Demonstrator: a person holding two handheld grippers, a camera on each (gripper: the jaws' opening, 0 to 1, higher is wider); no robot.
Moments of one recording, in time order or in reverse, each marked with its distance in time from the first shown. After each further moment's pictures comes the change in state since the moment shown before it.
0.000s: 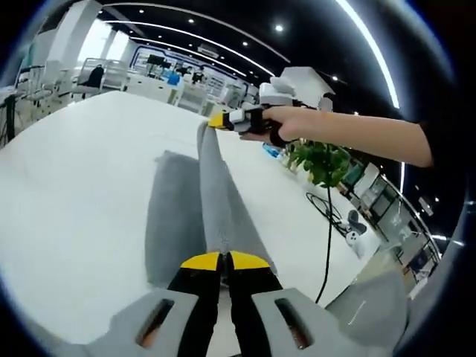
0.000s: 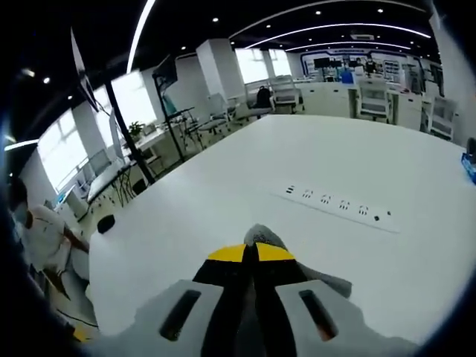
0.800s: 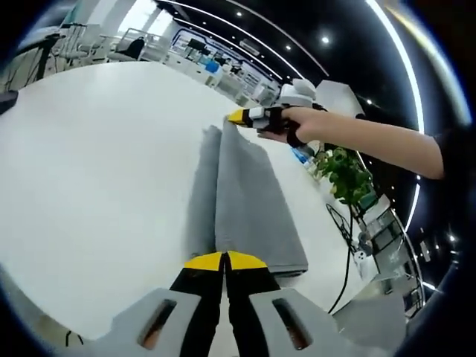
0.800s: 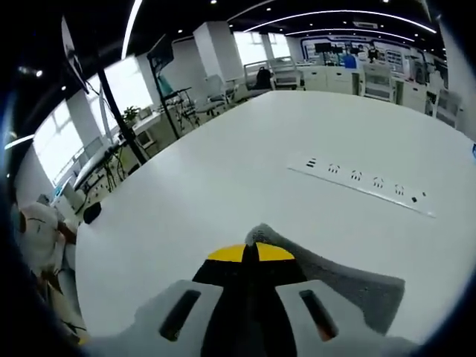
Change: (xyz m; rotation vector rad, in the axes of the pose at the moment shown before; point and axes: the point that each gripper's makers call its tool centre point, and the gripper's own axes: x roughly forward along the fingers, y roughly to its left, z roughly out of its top) left arm 0.005 0.051 -0.036 -0.193 0.025 0.064; right arm 0.074 0.023 -0.035 -0.004 0.093 -0.003
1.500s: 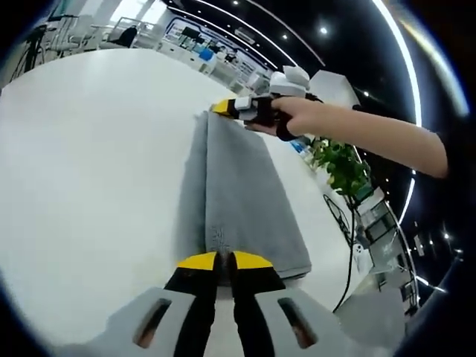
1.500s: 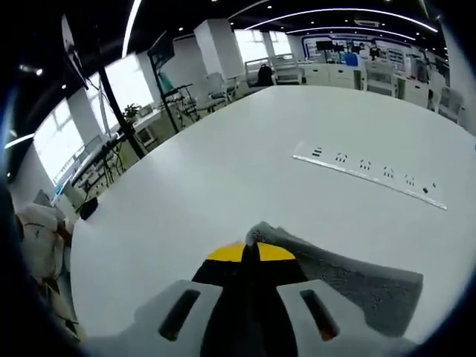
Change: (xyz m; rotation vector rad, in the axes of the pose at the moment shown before) left arm 0.028 -0.005 -0.004 0.005 0.088 -0.033; right arm 0.010 -0.003 -0.020 -0.009 0.004 0.017
